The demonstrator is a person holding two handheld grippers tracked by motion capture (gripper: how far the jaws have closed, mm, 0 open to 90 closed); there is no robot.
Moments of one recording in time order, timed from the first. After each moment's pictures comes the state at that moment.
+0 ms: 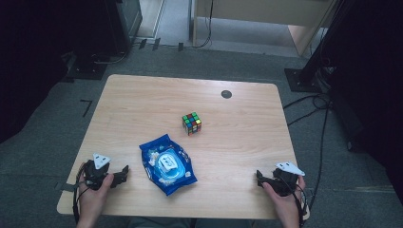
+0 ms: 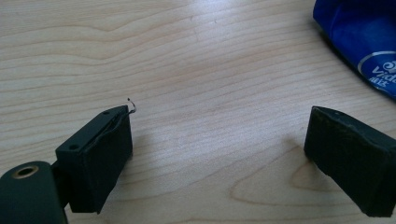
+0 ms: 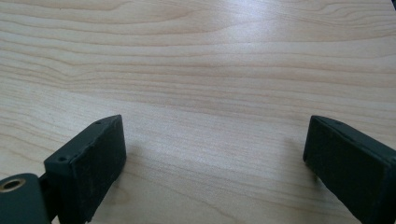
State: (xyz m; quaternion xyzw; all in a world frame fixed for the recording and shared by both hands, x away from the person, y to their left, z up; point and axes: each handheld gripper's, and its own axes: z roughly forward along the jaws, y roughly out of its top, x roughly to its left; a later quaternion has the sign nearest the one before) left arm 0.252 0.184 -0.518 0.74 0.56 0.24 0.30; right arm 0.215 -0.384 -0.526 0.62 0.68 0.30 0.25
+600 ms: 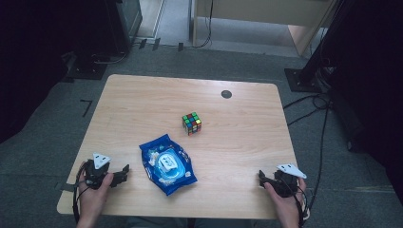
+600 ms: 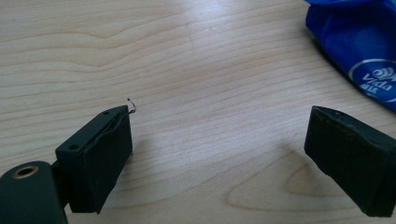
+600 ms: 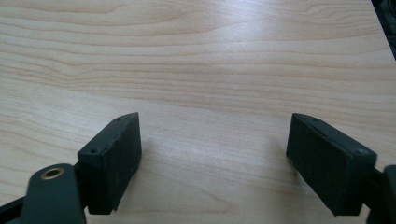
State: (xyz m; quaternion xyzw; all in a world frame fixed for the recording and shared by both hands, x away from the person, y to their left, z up) left arm 0.252 0.182 -0.515 0.73 0.55 0.24 0.32; right arm 0.206 -0.384 -0.522 0.63 0.67 0.30 0.27
